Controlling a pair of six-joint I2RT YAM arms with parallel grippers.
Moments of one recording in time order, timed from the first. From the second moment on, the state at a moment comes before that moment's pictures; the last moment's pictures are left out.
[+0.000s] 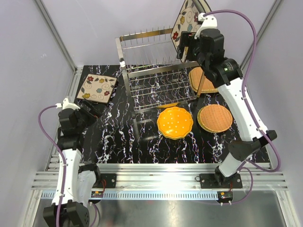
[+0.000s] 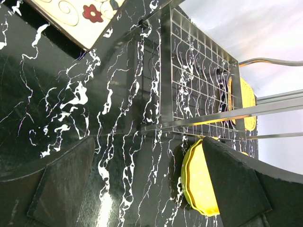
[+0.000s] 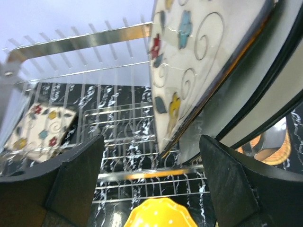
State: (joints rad) left arm 0.19 0.71 0.60 -0.26 0.31 -0.71; right arm 0.49 1.66 2.13 -0.68 0.29 0.21
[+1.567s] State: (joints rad) left arm 0.19 0.68 0.60 -0.28 0.29 -0.71; right arm 0.48 1.74 1.97 -0.25 0.47 0.12
